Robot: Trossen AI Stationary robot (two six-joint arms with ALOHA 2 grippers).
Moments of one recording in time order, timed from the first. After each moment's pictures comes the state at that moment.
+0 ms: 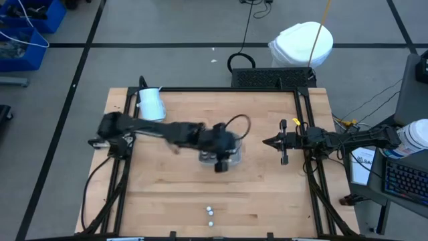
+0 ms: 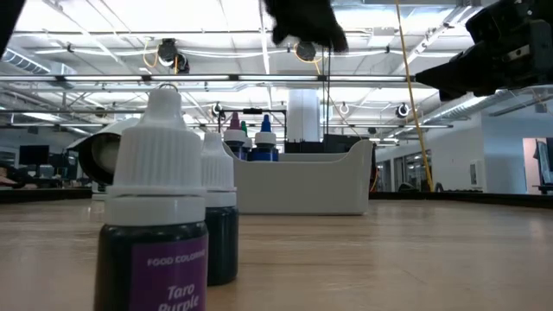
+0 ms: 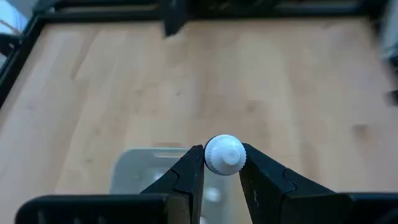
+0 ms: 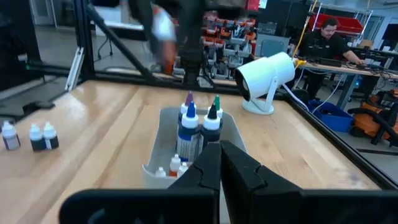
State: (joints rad) left arm -0.13 1.85 1.68 -0.56 -0.12 -0.08; right arm 0.05 0.37 0.08 0.23 0.08 -0.10
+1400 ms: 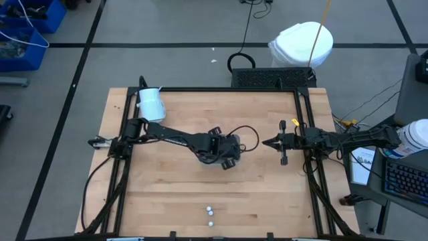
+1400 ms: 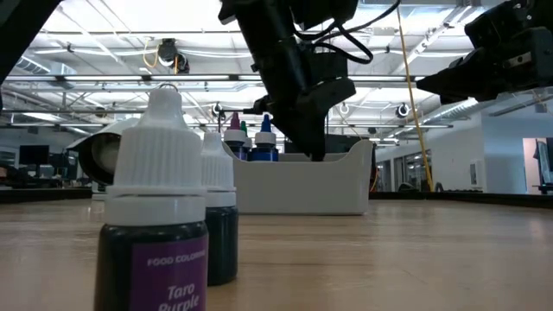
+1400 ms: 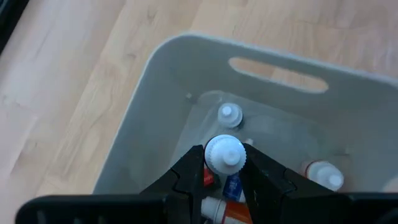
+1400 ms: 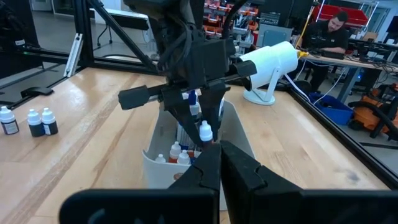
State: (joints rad) left arm -0.10 2.13 1.68 -0.66 -0.42 -0.34; right arm 0.05 0.38 0.08 0.19 0.08 -0.11
